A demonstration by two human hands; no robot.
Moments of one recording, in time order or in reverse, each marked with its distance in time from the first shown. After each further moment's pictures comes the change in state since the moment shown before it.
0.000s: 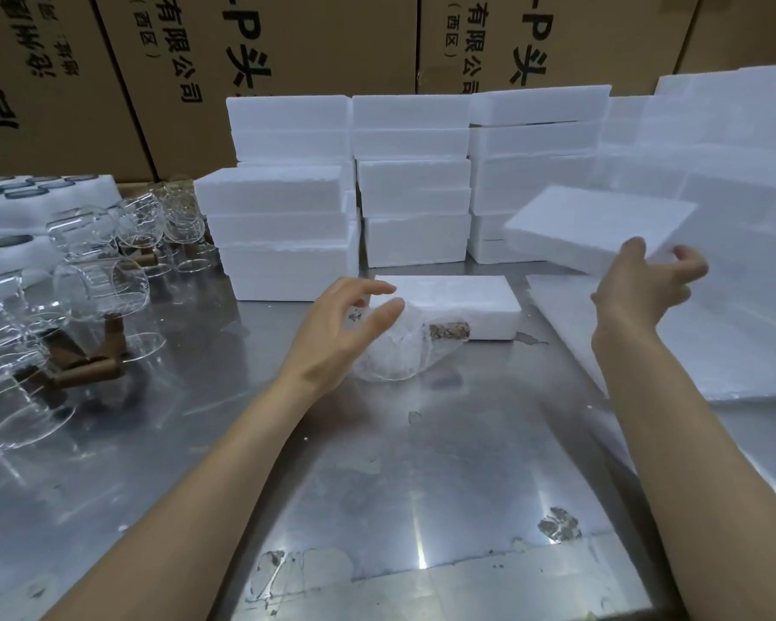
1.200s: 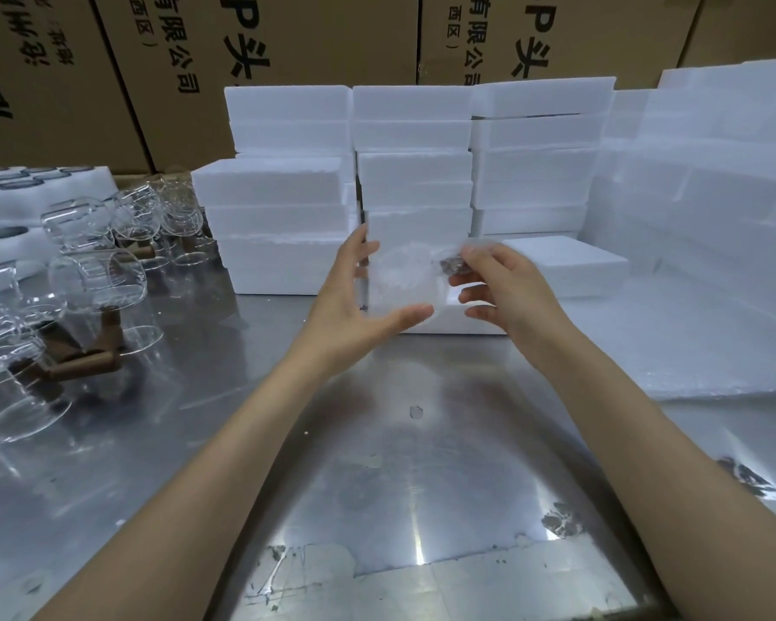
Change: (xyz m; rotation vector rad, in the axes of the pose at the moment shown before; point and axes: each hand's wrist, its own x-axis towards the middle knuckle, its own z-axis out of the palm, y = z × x) left_hand 0.011 0.003 0.008 -0.042 0.031 -0.054; right_hand -0.069 0.004 0.020 -0.077 -0.962 -0.022
